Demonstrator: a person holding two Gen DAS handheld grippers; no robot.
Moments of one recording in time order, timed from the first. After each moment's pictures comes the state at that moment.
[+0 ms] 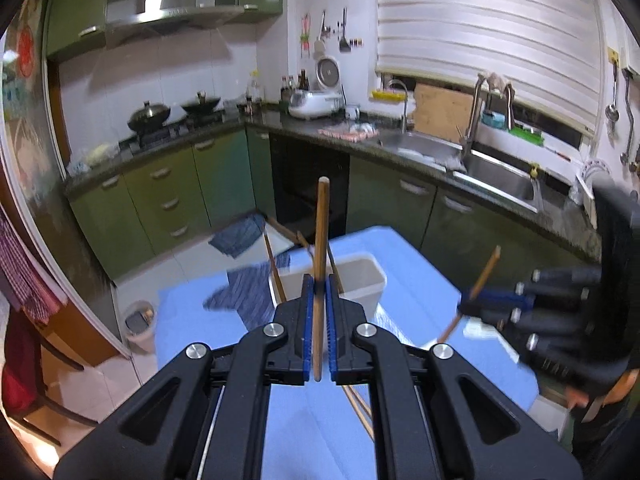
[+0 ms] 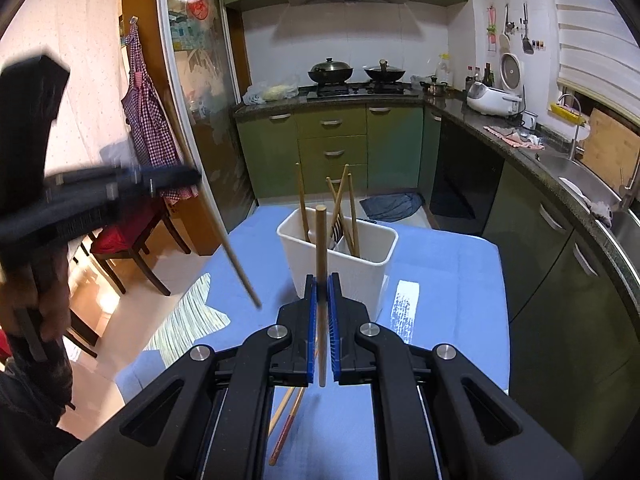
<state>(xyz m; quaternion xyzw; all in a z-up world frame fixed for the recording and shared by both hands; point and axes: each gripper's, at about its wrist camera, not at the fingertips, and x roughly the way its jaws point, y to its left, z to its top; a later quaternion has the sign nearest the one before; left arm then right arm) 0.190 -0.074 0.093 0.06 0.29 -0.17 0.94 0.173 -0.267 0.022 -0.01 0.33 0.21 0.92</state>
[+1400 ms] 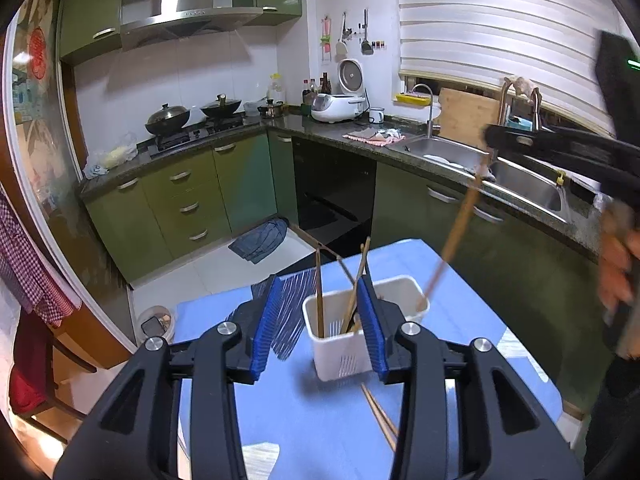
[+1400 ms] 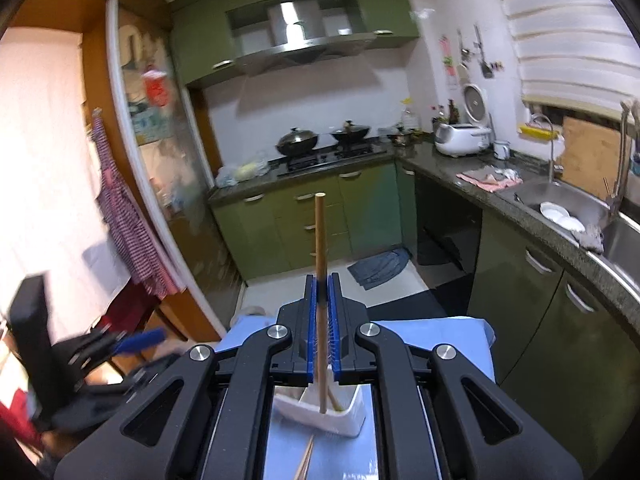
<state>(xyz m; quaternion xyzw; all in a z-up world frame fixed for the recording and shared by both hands) 0.227 -0.062 0.077 0.07 0.29 -0.13 0.95 0.269 -0.302 0.120 0.09 0.24 0.17 0.95</state>
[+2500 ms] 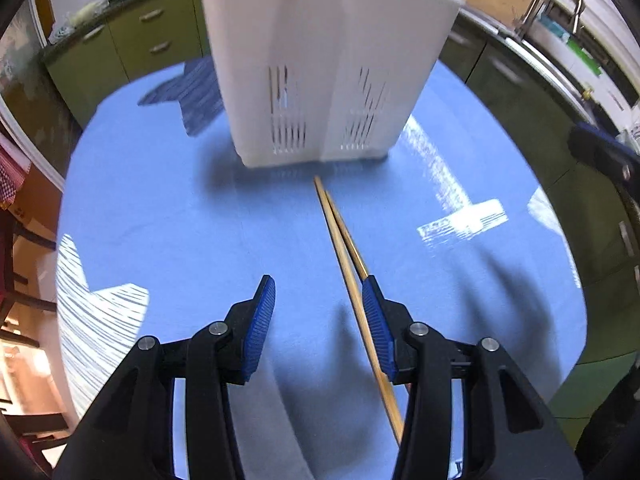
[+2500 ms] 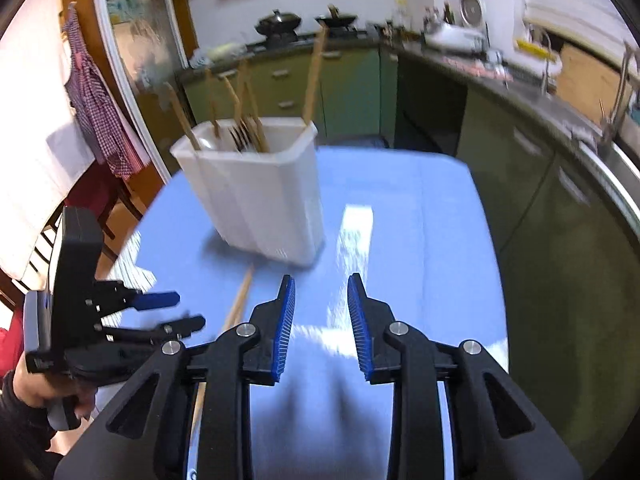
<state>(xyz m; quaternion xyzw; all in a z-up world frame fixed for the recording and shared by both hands) 0.224 -0.109 -0.150 0.03 0.54 -0.12 0.83 0.203 -0.317 -0.094 0.01 0.42 0.14 0.90</state>
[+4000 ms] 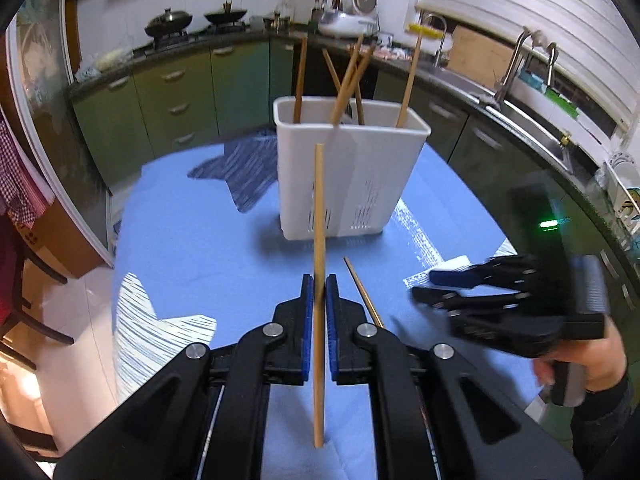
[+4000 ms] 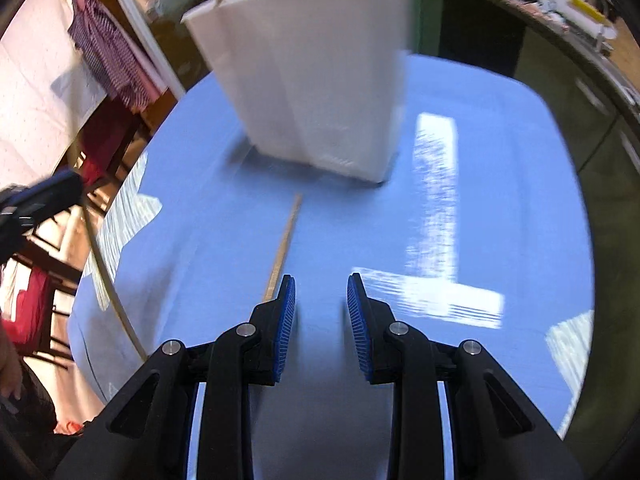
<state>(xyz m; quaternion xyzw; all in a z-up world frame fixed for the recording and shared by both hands) 0.176 -0.063 -0.052 0.01 0.42 -0.12 0.90 0.239 -0.242 -0.168 -0.02 0.54 0.20 0.82</state>
